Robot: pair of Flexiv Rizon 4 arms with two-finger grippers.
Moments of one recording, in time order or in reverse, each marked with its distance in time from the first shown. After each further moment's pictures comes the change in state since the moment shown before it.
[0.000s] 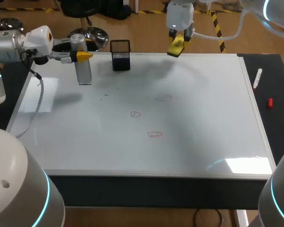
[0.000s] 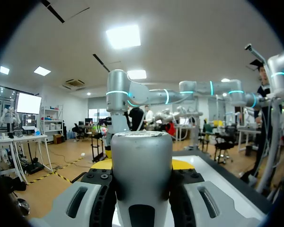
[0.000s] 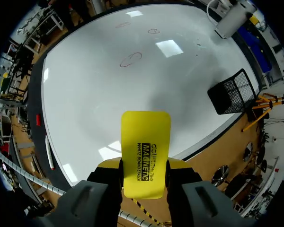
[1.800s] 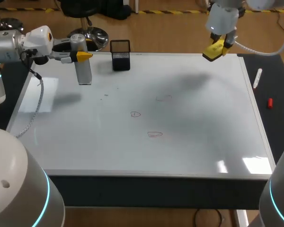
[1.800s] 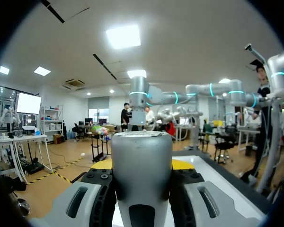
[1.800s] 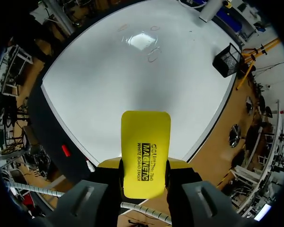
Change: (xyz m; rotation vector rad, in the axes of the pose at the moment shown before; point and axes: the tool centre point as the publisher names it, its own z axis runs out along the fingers) left arm 0.000 0.000 0.000 0.000 0.000 0.000; right arm 0.151 -0.007 -0.028 0.034 -0.055 0.364
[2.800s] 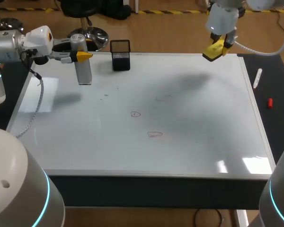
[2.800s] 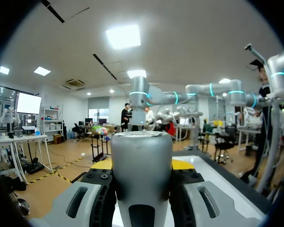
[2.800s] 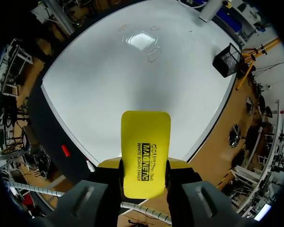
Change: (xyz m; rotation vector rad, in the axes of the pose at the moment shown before) left arm 0.001 0.000 0.001 0.001 0.002 0.001; right arm 0.000 0.000 0.000 0.000 0.000 0.000
